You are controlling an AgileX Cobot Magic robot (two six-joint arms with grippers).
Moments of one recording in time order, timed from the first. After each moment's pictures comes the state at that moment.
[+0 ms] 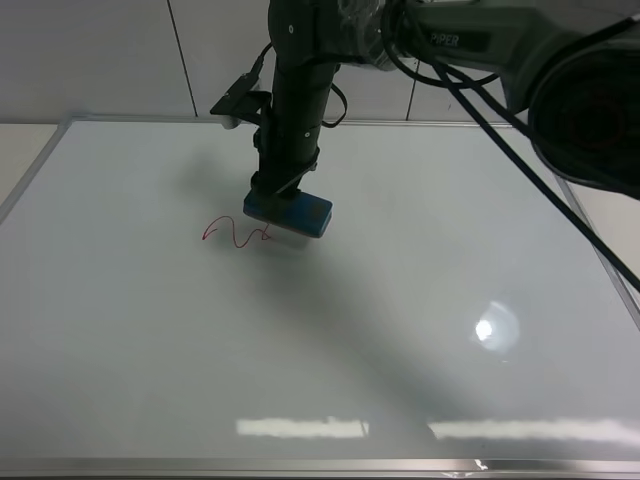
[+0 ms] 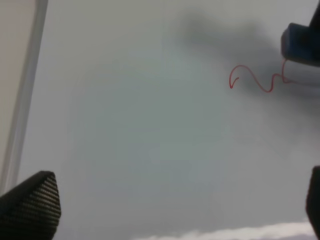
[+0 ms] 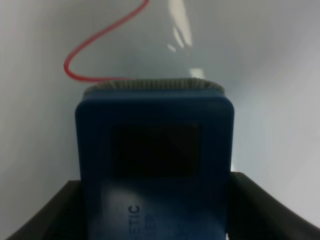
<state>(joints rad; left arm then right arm) 0.07 0.00 -0.50 -0.18 1.06 0.15 0.72 2.35 -2.03 0.12 1.12 -0.63</state>
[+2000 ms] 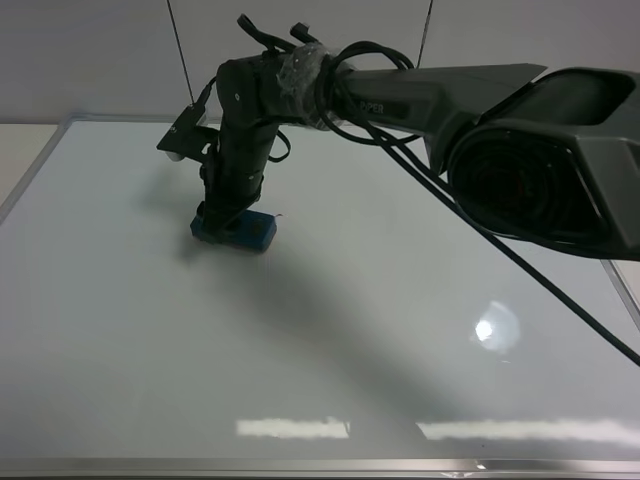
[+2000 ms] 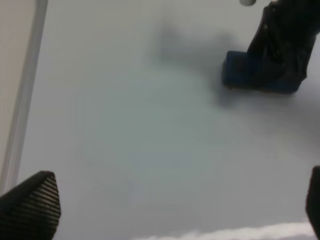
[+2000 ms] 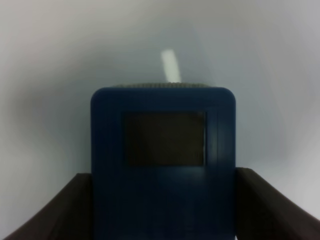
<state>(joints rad) 0.07 0.00 -0.50 -0.18 1.06 0.15 0.83 2.49 -2.08 0.16 0.88 -0.63</state>
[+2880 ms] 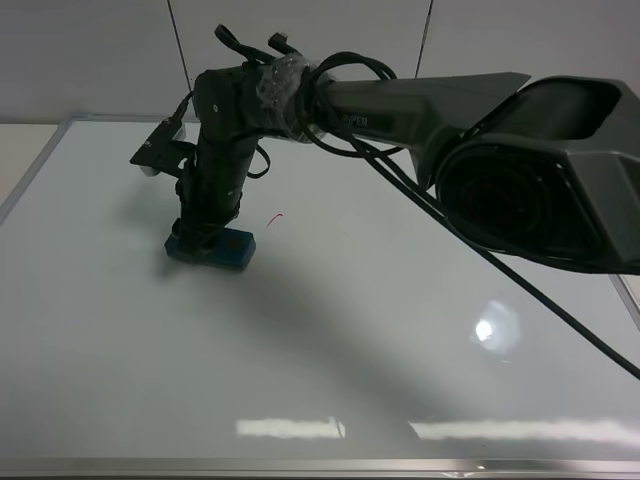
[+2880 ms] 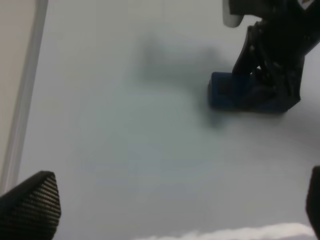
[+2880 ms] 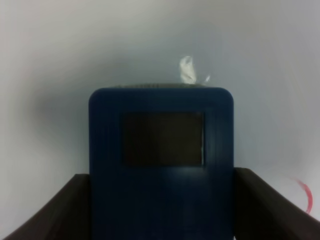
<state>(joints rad) 0.07 0.00 -0.50 -0.18 1.06 0.15 0.85 2.49 -2.08 0.22 0.90 -0.64</state>
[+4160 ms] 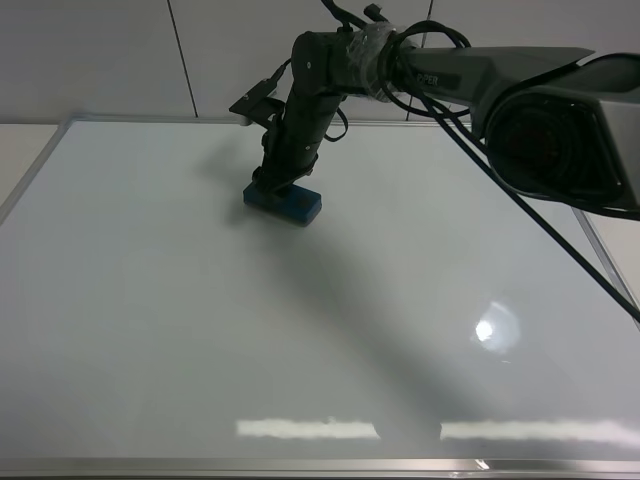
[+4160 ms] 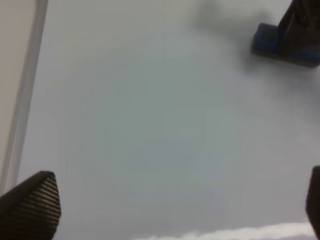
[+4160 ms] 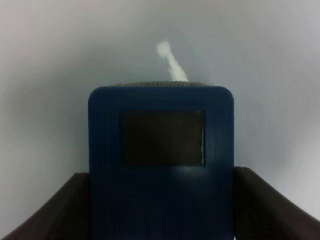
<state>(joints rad) 0.07 0.00 -0.50 -0.18 1.06 0.15 0.63 2.49 -2.09 0.19 0.91 -0.61</state>
